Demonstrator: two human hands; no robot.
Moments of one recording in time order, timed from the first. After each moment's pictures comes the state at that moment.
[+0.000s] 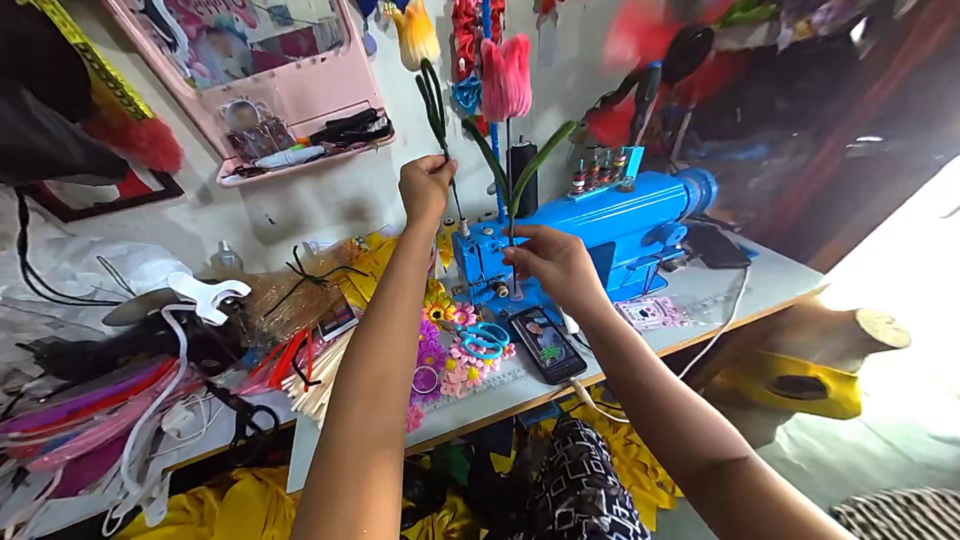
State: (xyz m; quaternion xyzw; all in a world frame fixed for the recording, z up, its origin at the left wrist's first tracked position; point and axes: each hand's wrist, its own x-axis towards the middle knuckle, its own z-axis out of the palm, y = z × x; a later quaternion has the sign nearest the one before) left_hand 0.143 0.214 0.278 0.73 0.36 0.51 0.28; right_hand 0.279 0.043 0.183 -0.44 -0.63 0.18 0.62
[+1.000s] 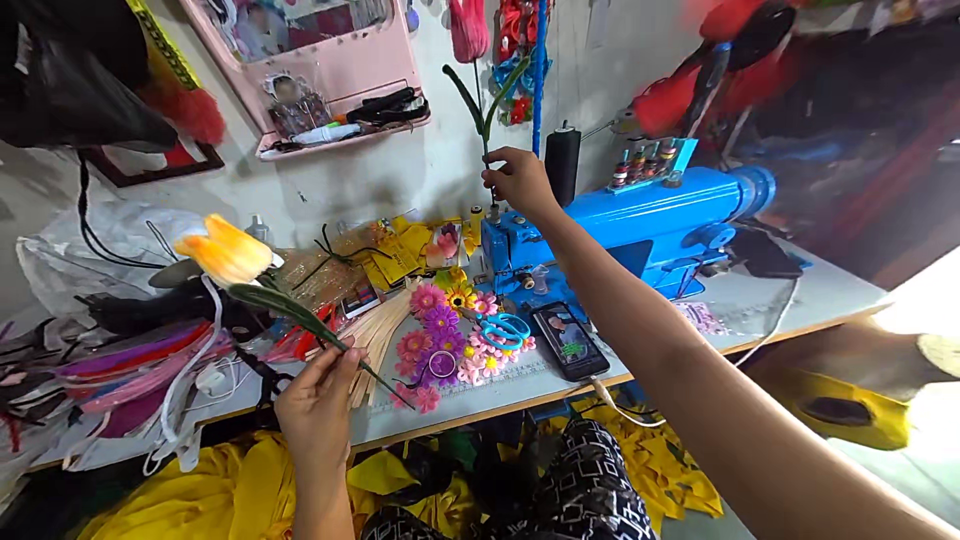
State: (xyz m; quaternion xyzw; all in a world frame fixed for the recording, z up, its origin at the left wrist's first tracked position) left_hand -0.073 0.004 0.150 0.60 0.39 0.66 0.23; right_hand 0.268 0.195 0.241 -0.52 -0.65 0.15 0.53
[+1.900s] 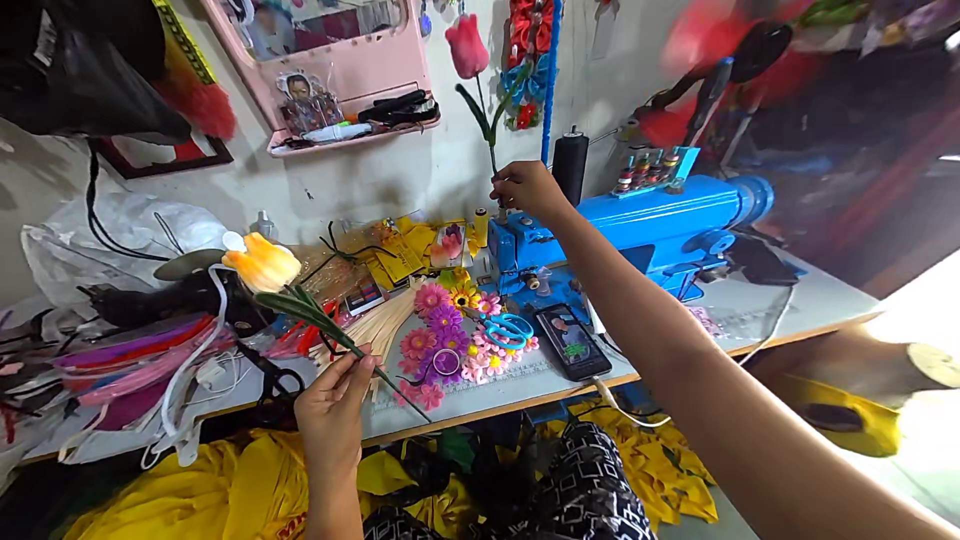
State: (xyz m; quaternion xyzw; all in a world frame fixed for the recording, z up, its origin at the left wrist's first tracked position) left_hand -0.076 -0.004 0.135 0.58 0.38 0.66 0.28; right_hand 0.272 0.190 0.239 -0.52 -0.67 0.22 0.49
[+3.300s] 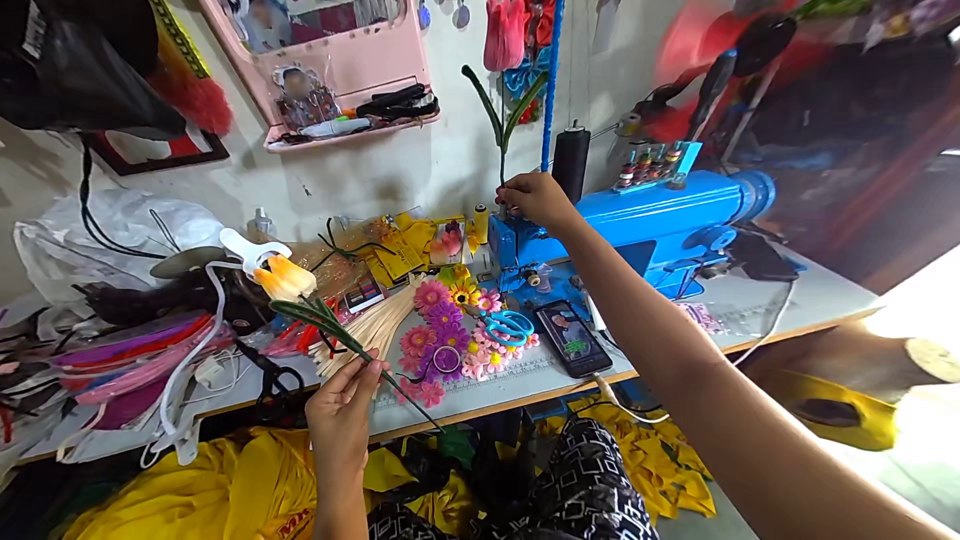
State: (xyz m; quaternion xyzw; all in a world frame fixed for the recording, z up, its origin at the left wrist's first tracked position) left_hand -0.074 -0.007 0.126 0.56 0.41 0.65 0.31; right_hand 0.277 0.175 0.221 -0.52 -0.66 0.23 0.49
